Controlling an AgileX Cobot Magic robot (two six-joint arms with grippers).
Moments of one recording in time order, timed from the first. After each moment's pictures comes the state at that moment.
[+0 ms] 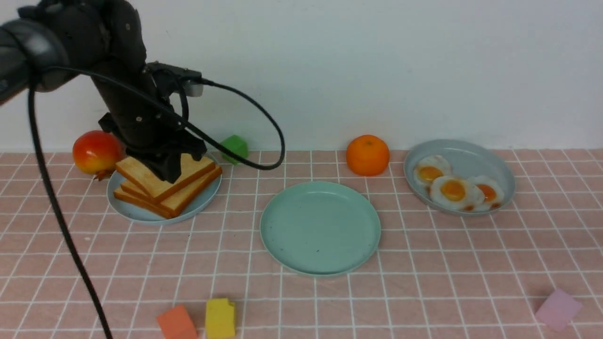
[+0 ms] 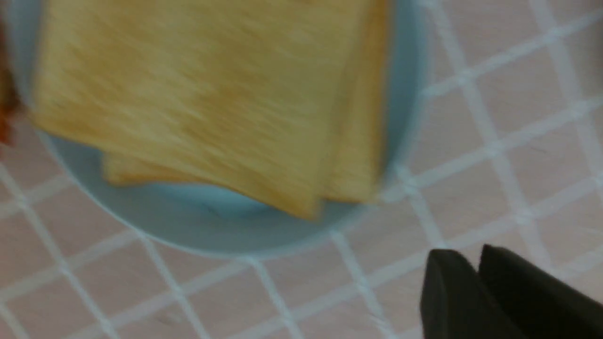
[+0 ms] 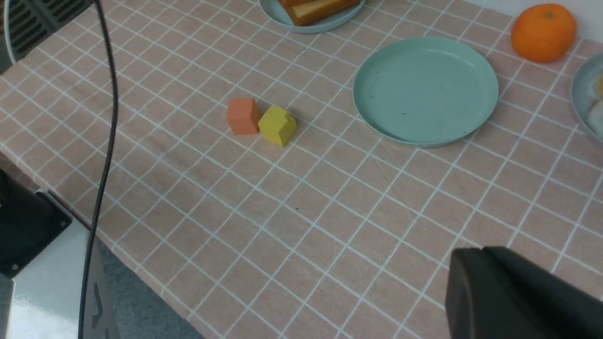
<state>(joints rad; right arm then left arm) 0.29 0.57 -1.08 0.44 1.24 -0.29 -0.17 2.05 -1.84 -0.02 1.15 0.26</state>
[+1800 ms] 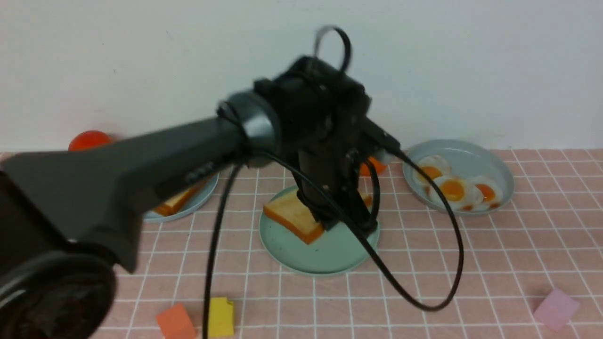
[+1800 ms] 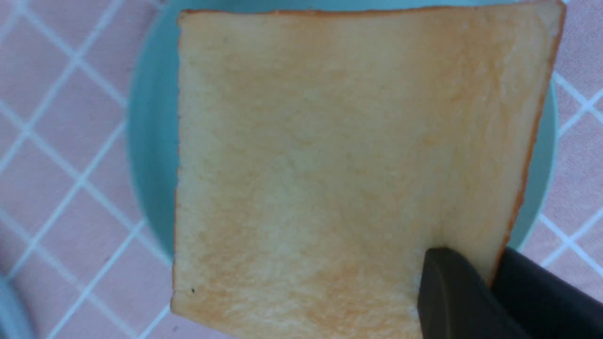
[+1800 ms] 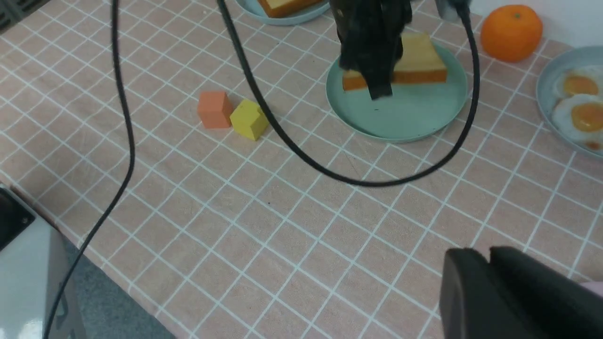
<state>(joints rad) 0.29 0.57 -1.08 0.39 1.23 -0.29 -0.72 2.15 -1.88 0.14 1.05 0.09</state>
